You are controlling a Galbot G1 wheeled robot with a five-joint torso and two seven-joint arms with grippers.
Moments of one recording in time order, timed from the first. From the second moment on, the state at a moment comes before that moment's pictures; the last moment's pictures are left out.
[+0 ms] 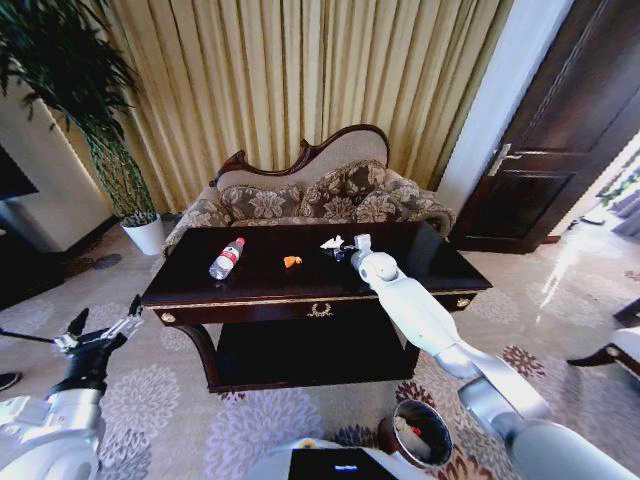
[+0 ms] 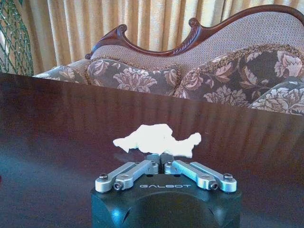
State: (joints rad) left arm 1.86 -1.36 -1.13 -2.41 -0.66 0.09 -0.04; right arm -0.43 1.16 -0.07 1.31 0.65 -0.55 0.12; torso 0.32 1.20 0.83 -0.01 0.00
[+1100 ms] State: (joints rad) left arm 1.84 -1.31 -1.12 -2.39 -0.69 0.10 -0.05; right arm -0.72 1.00 0.36 1.60 0.63 -0.43 0.12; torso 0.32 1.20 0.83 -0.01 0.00
